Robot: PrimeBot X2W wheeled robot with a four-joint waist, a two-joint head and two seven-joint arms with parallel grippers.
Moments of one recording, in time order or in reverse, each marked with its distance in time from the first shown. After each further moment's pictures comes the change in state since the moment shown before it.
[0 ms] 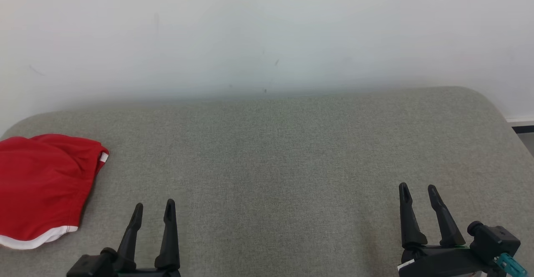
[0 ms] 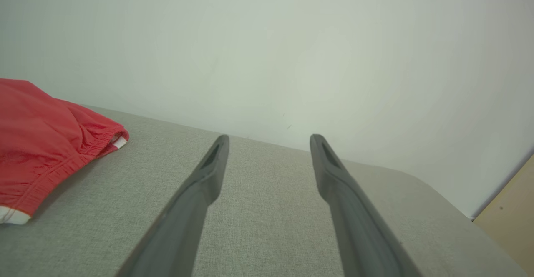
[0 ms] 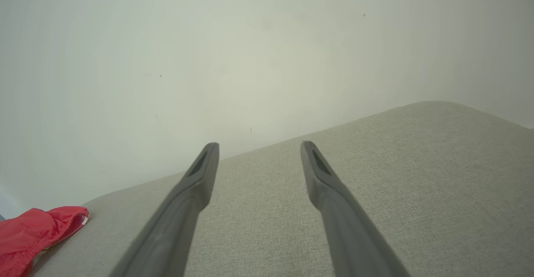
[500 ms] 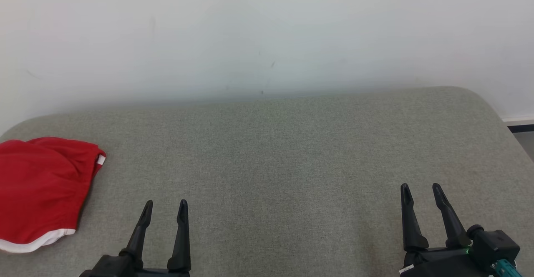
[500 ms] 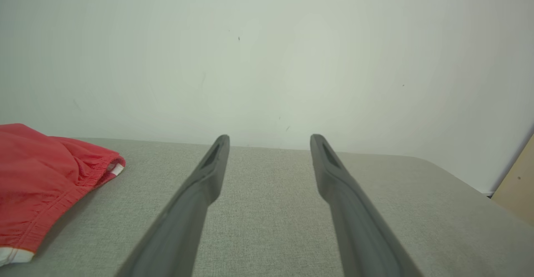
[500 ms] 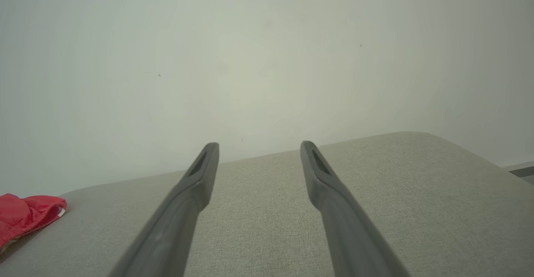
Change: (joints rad) left arm 0.000 0.002 -0.041 -0.005 0.147 0.022 -0.034; right arm 0.023 0.000 -0.011 -0.038 -0.127 0.000 -0.032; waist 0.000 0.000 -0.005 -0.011
